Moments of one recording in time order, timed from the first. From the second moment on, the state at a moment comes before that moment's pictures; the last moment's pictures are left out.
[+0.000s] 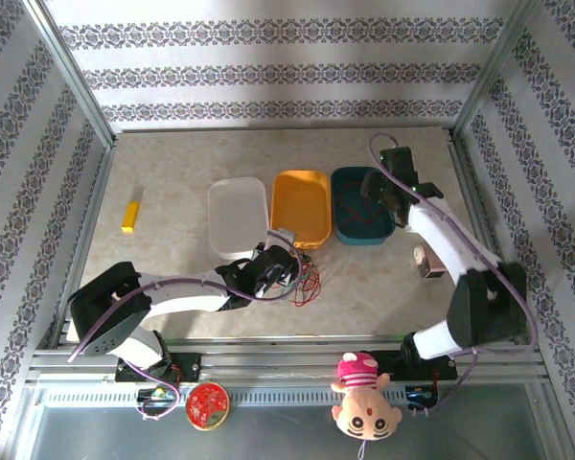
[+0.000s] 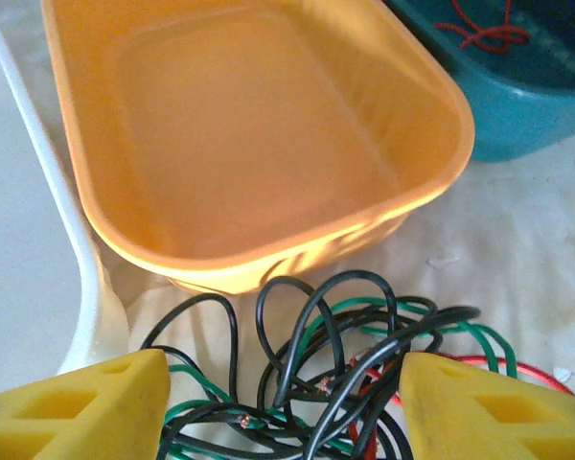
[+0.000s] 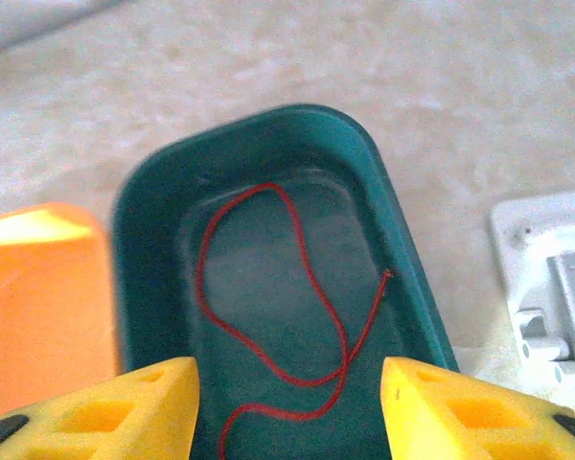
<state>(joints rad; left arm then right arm) -0.98 1.52 0.73 0.12 -0.46 -0.39 0.22 1.43 1.12 -0.49 0.14 0.47</state>
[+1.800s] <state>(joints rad) -0.98 1.76 0.84 0.12 -0.41 -0.37 0.54 1.00 0.78 -0.54 0.08 0.42</state>
